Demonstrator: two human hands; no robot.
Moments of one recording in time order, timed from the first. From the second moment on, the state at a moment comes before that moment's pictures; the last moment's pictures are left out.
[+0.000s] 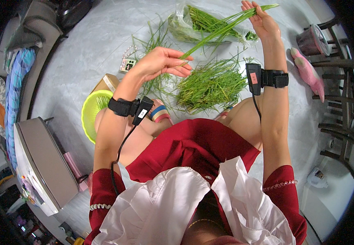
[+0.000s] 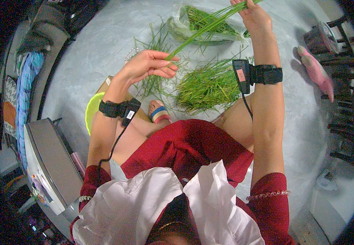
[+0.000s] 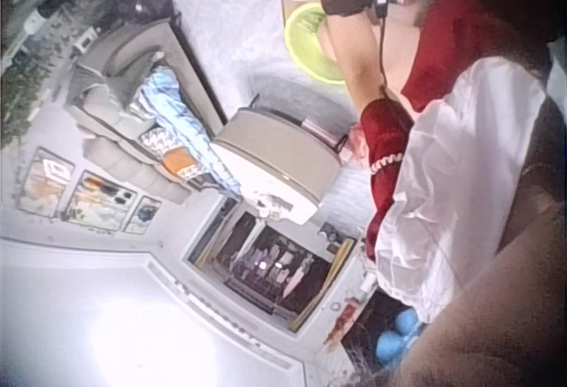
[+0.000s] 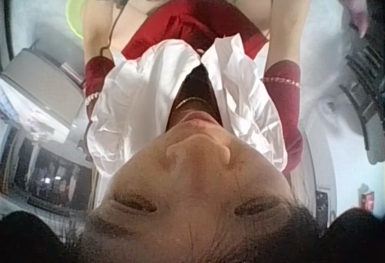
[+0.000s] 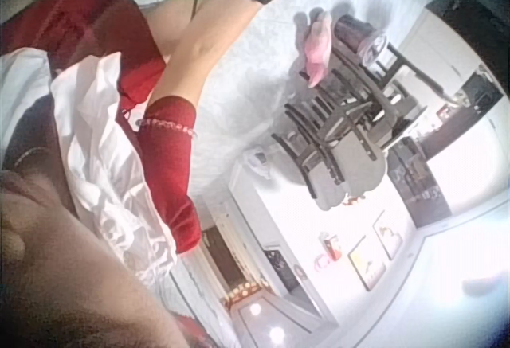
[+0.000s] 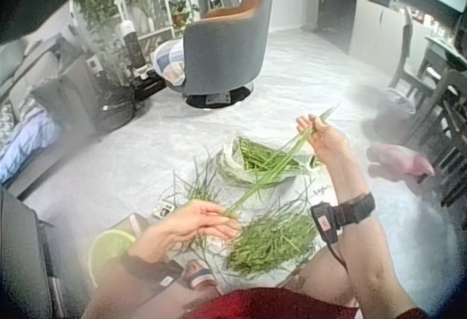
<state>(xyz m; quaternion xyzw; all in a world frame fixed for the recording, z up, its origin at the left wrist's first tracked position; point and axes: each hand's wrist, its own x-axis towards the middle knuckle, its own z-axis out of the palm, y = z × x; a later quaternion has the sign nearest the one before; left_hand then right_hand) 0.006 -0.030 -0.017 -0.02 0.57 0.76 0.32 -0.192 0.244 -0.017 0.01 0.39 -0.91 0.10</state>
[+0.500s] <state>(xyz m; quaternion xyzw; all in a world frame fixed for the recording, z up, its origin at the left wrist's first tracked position) -0.001 -0.056 -0.050 -0.11 0.79 0.60 0.06 -0.184 0.231 -0.003 -0.07 0.45 -0.88 0.14</state>
